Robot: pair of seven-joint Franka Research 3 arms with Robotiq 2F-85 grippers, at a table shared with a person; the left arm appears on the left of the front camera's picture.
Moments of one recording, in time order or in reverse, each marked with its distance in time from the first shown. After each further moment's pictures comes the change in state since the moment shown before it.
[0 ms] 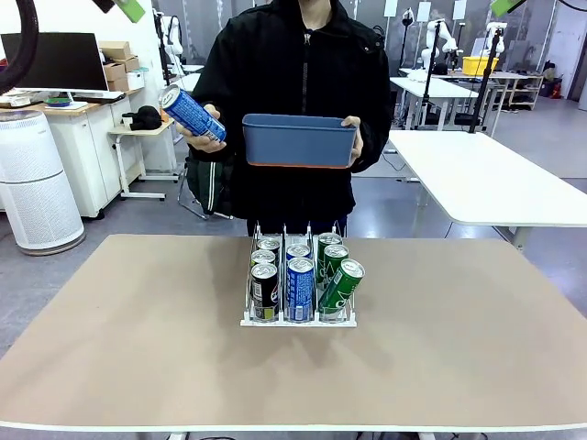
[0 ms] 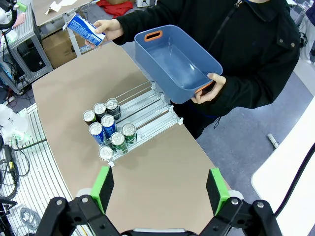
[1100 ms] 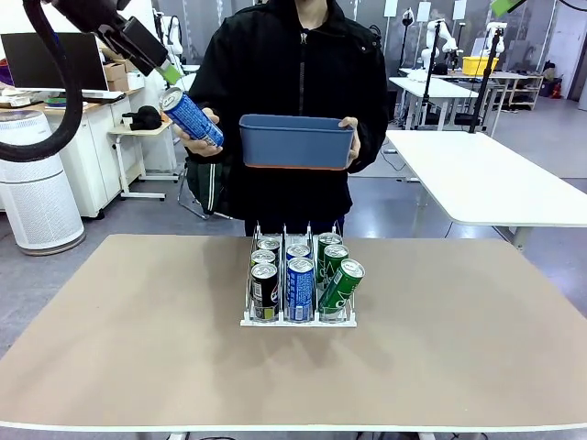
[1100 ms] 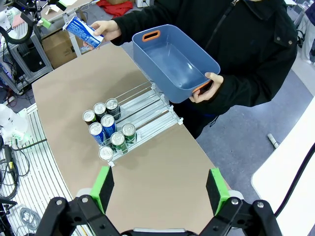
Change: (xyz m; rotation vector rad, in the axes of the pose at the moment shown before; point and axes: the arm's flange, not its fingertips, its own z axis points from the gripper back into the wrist) left arm -0.026 0.017 -0.097 -0.074 -0.024 0.037; right arm 0.000 0.000 0.000 0.000 0.000 0.000
